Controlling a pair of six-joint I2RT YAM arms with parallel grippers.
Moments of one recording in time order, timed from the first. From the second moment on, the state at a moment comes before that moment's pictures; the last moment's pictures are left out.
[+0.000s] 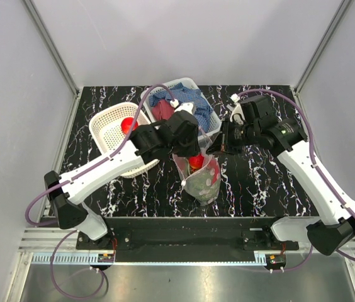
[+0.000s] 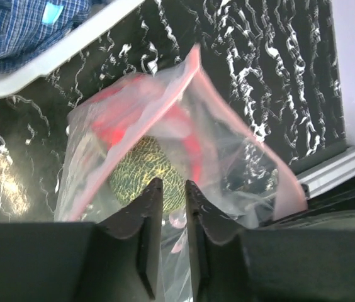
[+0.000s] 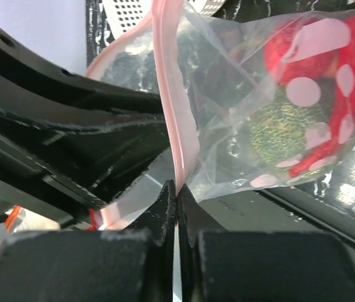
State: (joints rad) left arm -0.97 1.54 1.63 -0.84 -0.19 -0.77; right arm 0.52 1.28 1.48 -0.99 -0.43 0.66
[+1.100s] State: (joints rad) left arm -1.12 1.80 1.62 -0.80 -0.29 -0.88; right arm 0.52 0.90 1.24 -1.05 -0.35 0.85
